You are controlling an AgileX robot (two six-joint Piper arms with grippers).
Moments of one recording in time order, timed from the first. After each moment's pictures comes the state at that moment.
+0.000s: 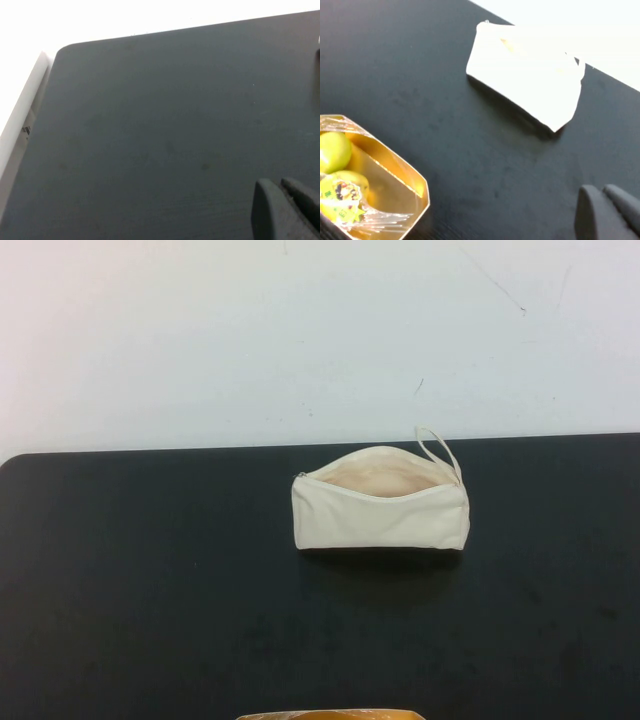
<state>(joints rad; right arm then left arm) 0.56 0.61 -0.67 0.01 0.66 -0.17 -0.01 -0.01 0.02 -0.14 0.38 0.19</state>
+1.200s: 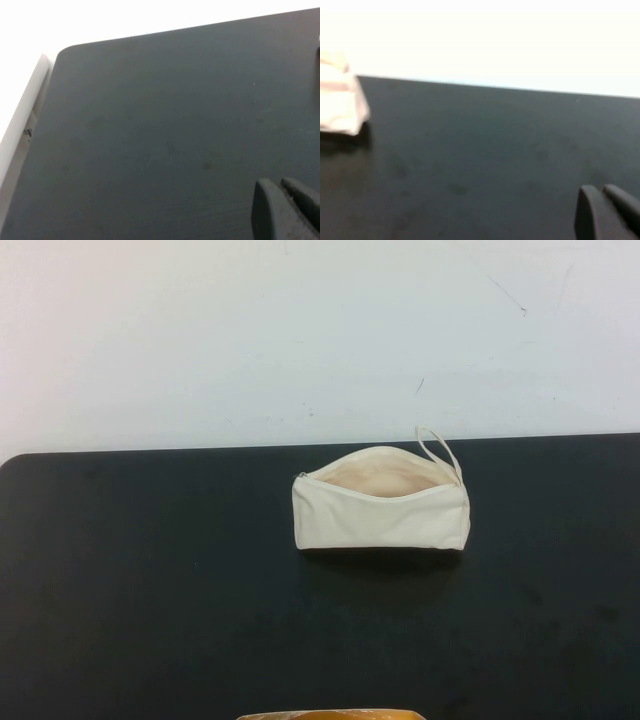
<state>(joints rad) -0.02 0.03 -0.05 -0.02 0.31 -0.08 -0.01 -0.01 0.02 -0.14 0.38 0.21</state>
